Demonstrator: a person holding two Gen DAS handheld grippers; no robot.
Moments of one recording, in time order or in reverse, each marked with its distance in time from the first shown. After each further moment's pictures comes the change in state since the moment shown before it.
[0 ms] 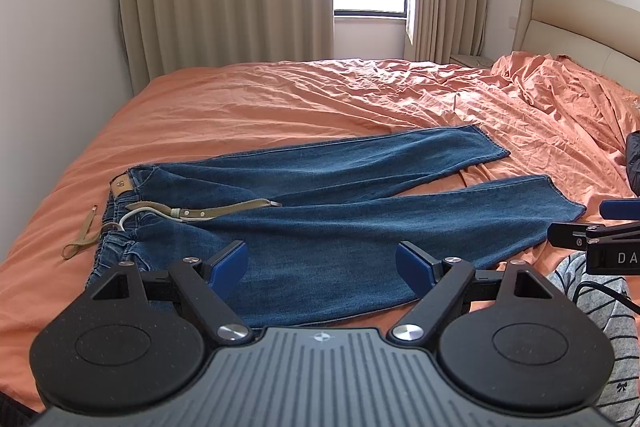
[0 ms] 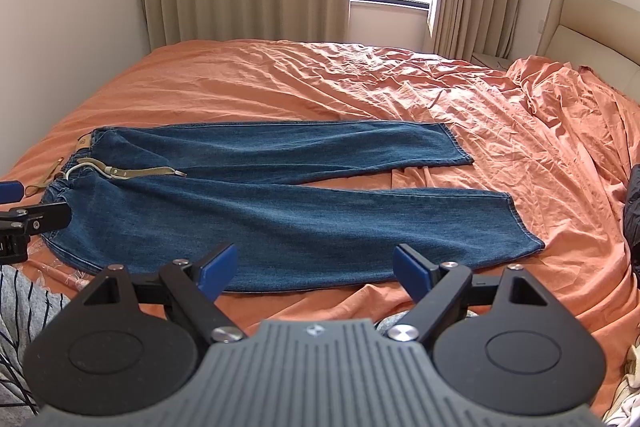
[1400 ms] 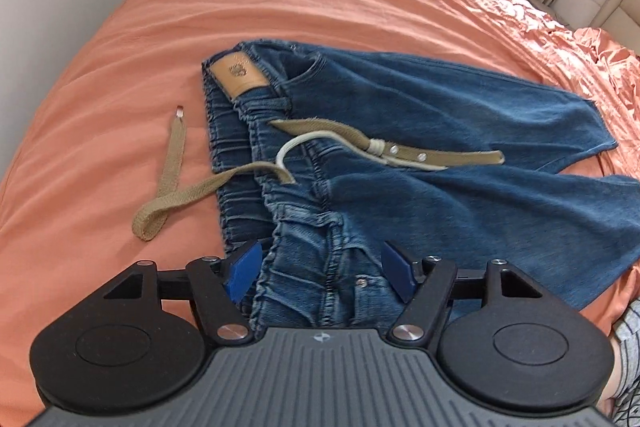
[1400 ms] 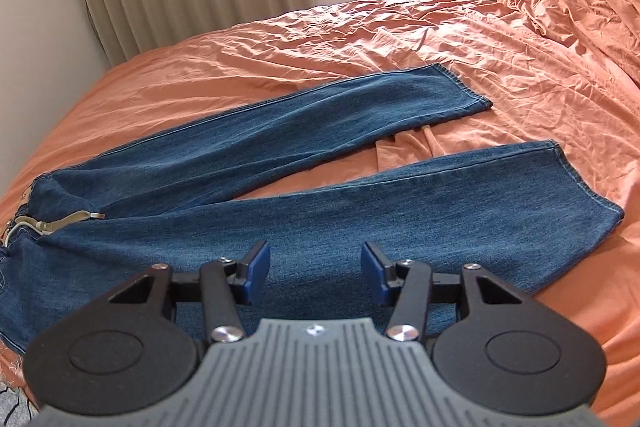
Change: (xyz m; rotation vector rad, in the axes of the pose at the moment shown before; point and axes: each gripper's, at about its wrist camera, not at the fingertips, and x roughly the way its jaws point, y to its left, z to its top) left arm 0.178 0.323 -0.001 -0.196 0.409 -0.078; right arm 0.211 -0.089 0.005 0.219 0.058 0.070
